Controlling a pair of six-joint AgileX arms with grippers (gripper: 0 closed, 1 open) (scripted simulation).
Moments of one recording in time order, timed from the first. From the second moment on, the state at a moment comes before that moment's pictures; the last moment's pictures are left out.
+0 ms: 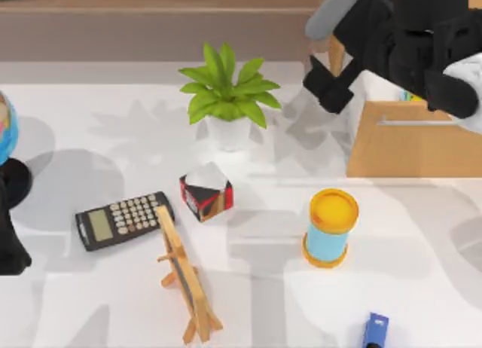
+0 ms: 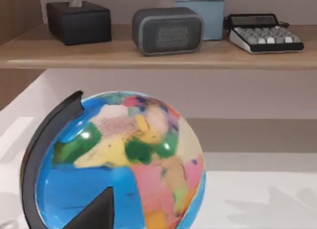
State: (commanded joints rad) left arm 0.00 0.00 0.00 0.00 0.00 0.00; right arm 0.43 1.78 1.14 0.19 0.09 -0.64
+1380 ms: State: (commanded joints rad) left arm 0.00 0.00 0.00 0.00 0.00 0.00; right arm 0.14 2.42 2.38 -1.42 0.02 0.16
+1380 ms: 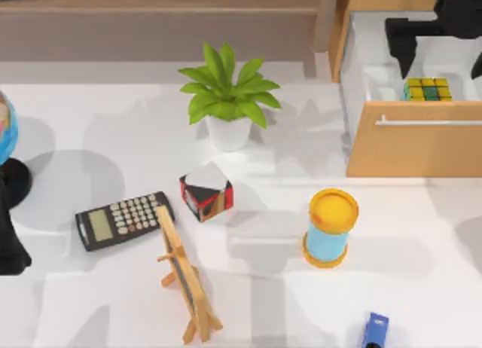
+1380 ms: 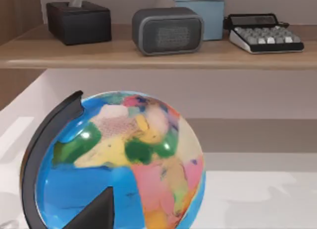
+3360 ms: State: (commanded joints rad) left arm 0.00 0.00 0.00 0.00 0.00 0.00; right arm 0.13 2.47 2.21 -1.22 0.02 0.17
